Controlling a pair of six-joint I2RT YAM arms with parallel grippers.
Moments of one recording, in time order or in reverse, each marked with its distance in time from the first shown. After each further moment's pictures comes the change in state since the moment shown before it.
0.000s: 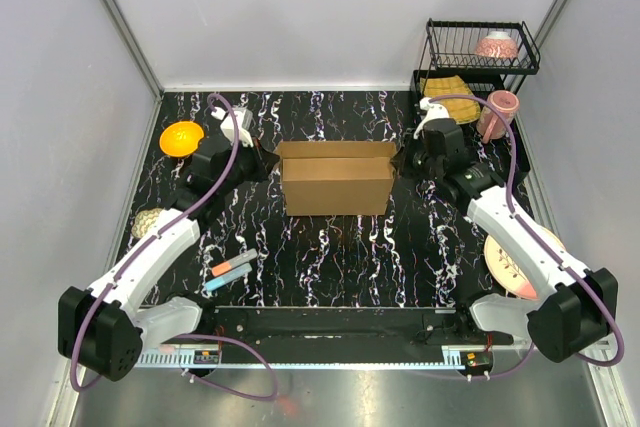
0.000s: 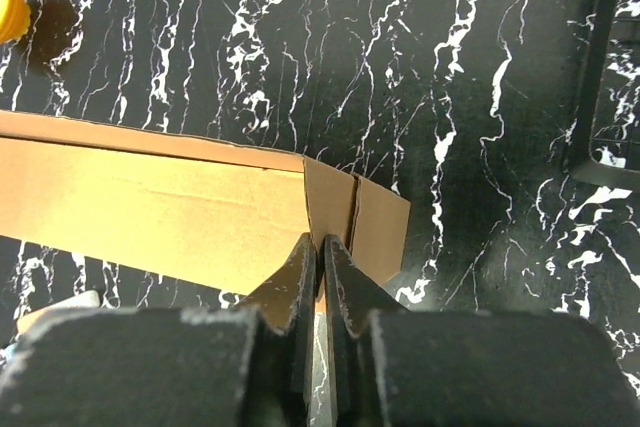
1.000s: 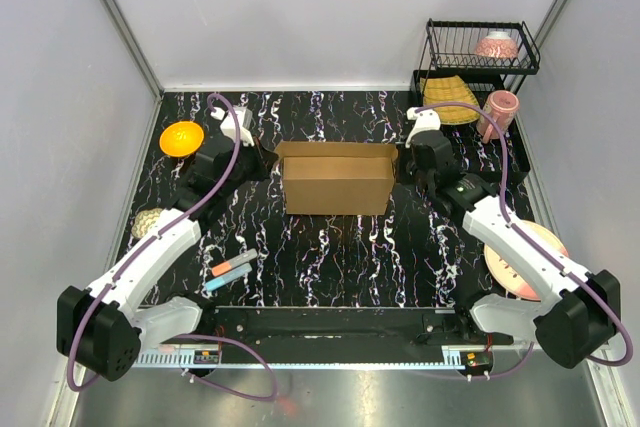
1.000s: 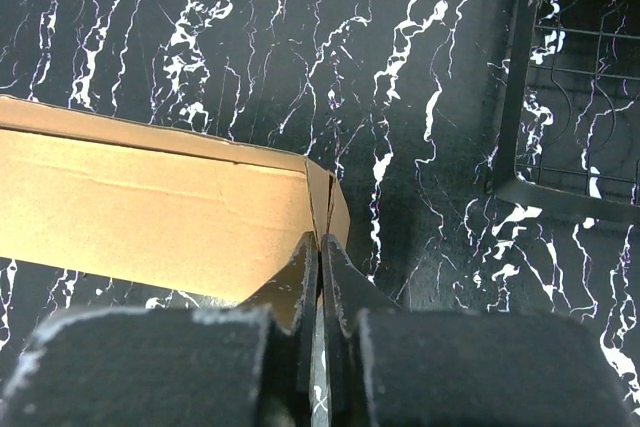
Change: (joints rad) left arm -0.024 0.000 0.014 -0.021 -0.100 -0.014; right arm 0.104 -0.034 -0.064 0.057 0.246 -0.138
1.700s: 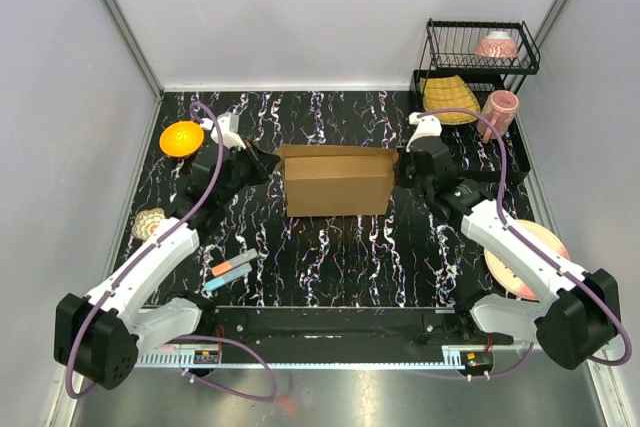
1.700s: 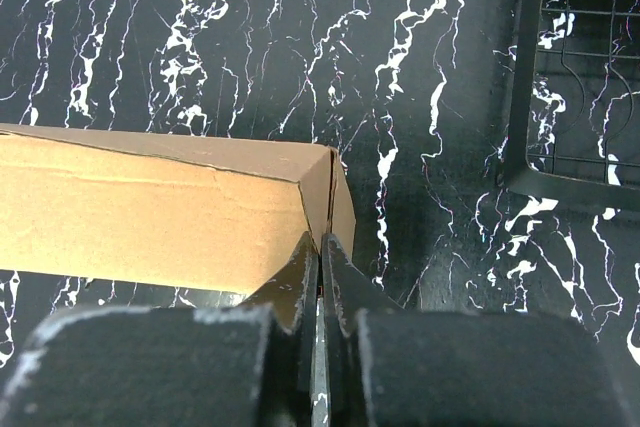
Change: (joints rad) left arm 0.000 -0.047 -0.079 0.085 0.016 -0.235; right arm 0.006 -0.008 -0.068 0.066 0.008 0.044
